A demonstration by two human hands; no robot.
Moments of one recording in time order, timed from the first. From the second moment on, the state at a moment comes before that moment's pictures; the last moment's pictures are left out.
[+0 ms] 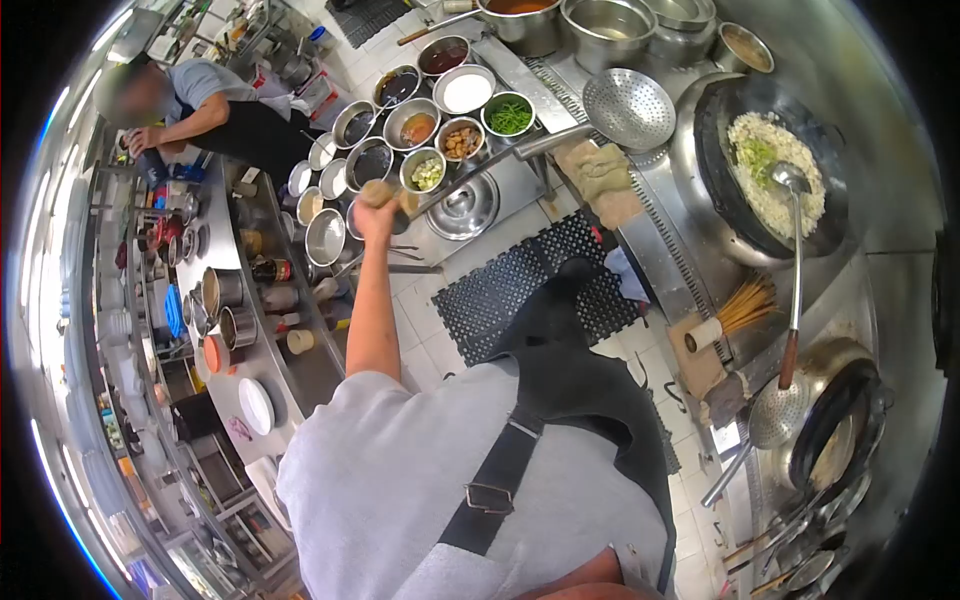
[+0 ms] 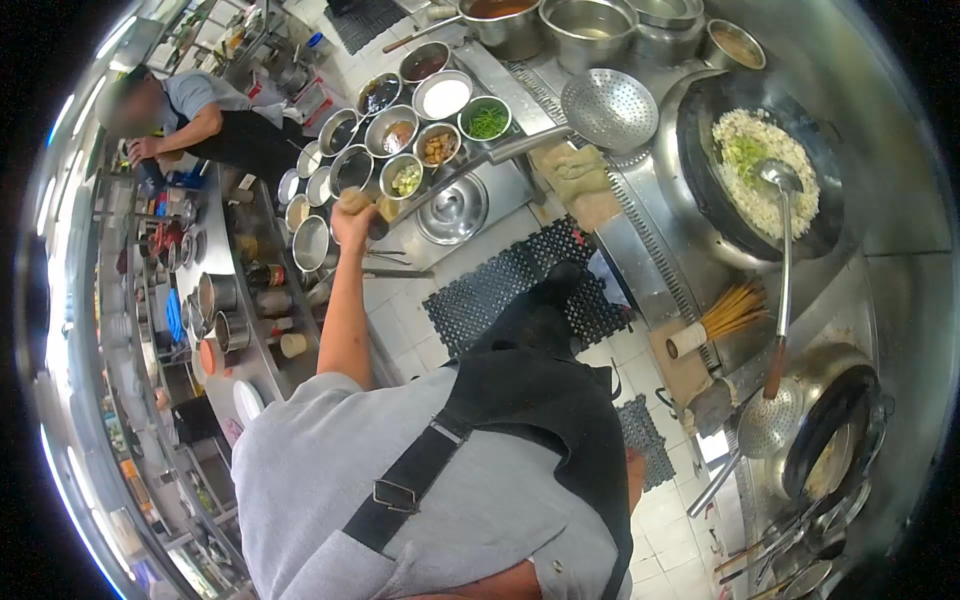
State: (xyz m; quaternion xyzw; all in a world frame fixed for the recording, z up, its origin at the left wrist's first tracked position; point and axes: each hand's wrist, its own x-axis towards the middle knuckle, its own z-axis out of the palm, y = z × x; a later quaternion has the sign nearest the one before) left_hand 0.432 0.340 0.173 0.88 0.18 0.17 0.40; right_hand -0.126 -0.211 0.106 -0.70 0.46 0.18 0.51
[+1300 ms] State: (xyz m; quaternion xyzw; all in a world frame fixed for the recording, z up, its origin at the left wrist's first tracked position) left_hand 0.459 -0.098 0.084 0.81 -0.50 -0.27 0.14; right_hand -0.614 -0.072 0.450 -0.25 0.83 -0.48 0.12
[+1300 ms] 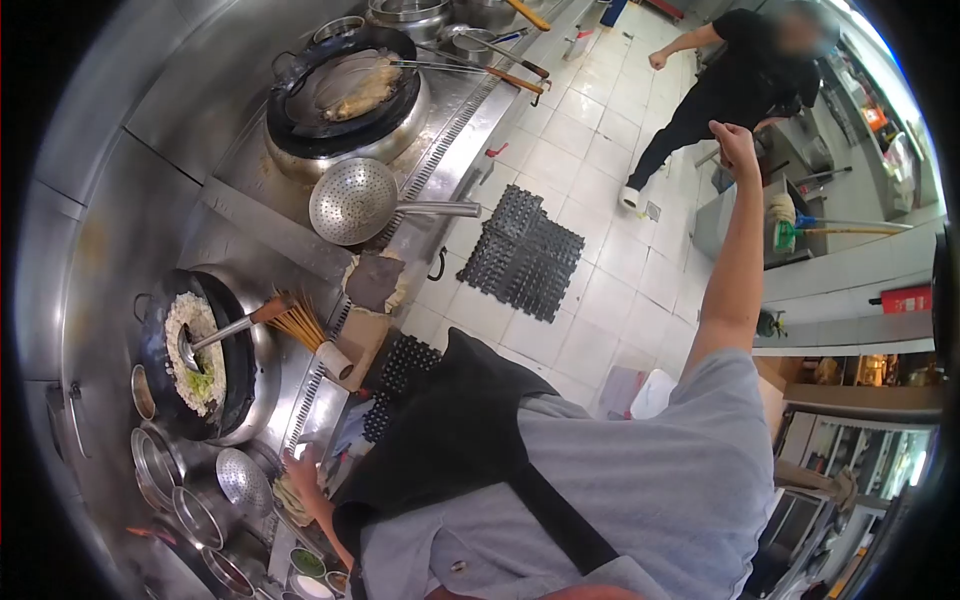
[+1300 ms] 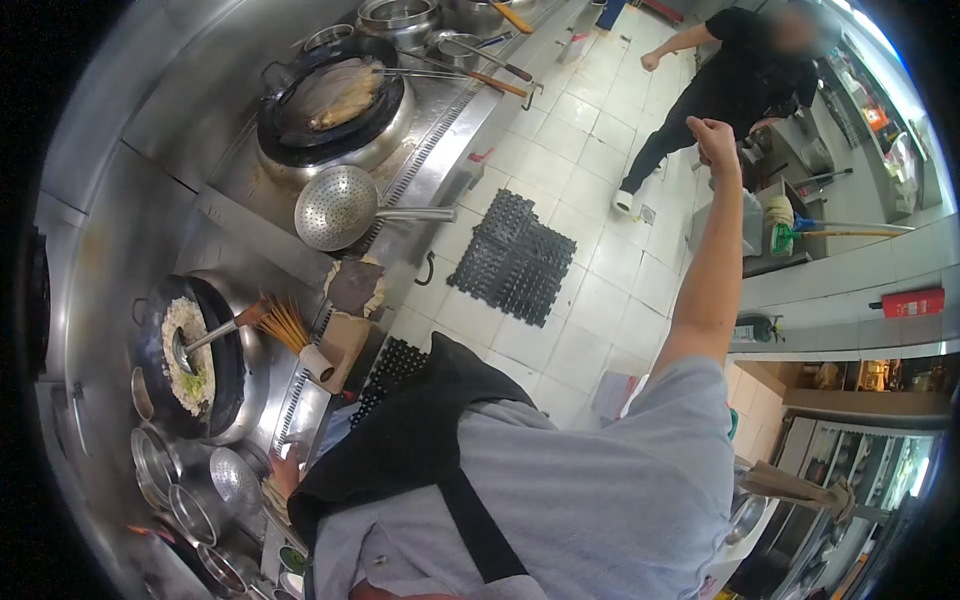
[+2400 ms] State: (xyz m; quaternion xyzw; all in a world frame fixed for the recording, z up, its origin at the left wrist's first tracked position) left_hand 0.482 -0.042 0.174 0.94 -0.31 -0.08 0.08; right_hand -0.150 -0.299 0.292 -0.76 0.57 -0.30 0.13
